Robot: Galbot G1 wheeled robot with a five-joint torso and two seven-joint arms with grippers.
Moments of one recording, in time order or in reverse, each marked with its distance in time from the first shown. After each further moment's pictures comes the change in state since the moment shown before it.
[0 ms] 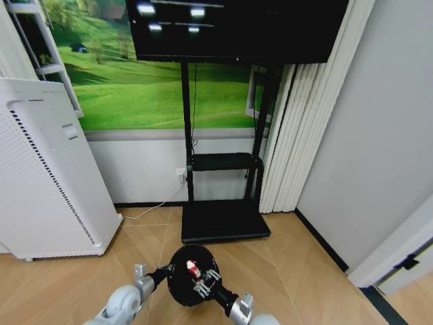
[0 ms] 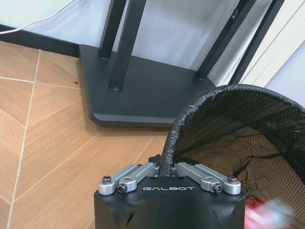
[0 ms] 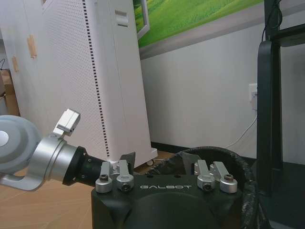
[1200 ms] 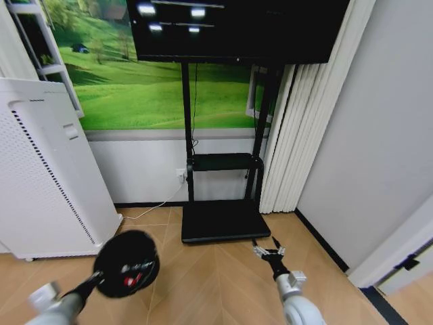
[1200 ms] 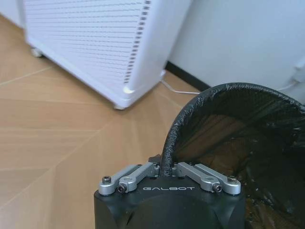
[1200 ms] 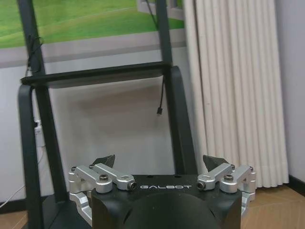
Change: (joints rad) left arm 0.590 -0.190 -0.840 -0.529 -0.345 0.170 -0.589; right arm -0.096 0.090 0.528 -0.053 0.099 0.006 0.324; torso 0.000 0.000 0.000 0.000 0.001
